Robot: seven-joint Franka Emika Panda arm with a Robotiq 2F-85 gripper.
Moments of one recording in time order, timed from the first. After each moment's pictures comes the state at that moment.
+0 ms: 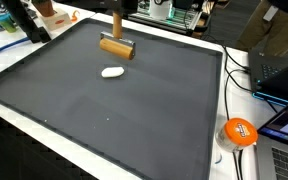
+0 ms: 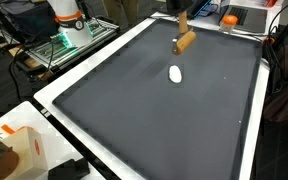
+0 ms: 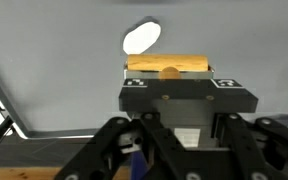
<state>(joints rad) -0.25 -0.10 0.39 -2.20 -0.06 2.40 0.22</state>
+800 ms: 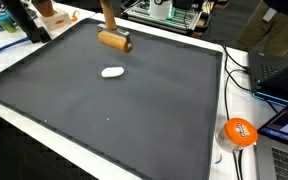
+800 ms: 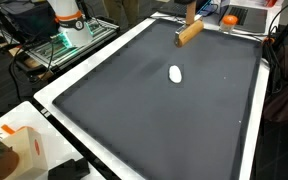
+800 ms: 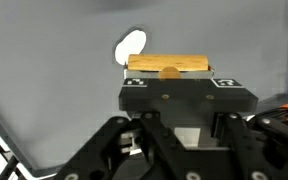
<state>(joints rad) -0.06 0.07 0.12 -1.86 0.08 2.06 0.25</state>
